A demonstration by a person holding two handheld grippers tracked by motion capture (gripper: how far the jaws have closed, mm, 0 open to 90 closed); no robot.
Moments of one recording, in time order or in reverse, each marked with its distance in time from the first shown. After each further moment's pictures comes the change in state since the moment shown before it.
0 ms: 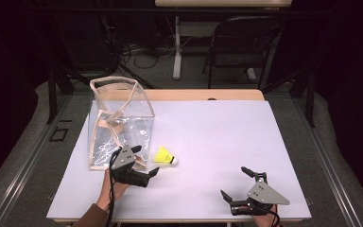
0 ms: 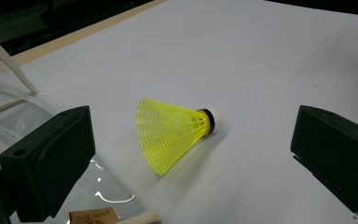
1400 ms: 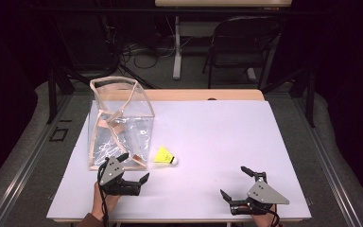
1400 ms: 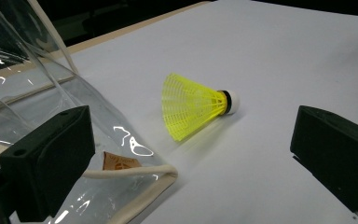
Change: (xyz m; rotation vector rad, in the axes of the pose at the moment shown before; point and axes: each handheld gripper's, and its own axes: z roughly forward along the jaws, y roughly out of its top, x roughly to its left) left arm -0.012 -0.027 -0.031 -0.055 0.140 -0.033; right arm 0.000 0.001 0.001 -0.014 0.001 0.001
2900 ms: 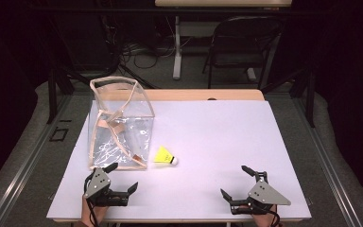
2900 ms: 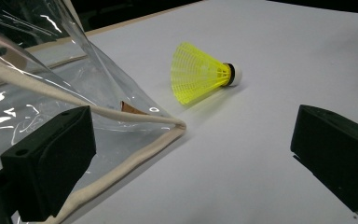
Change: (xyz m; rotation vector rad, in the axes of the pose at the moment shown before) left arm 0.006 -0.033 -0.030 -0.025 0.011 -0.023; right arm 0.000 0.001 -0.001 -0.024 -0.008 0.002
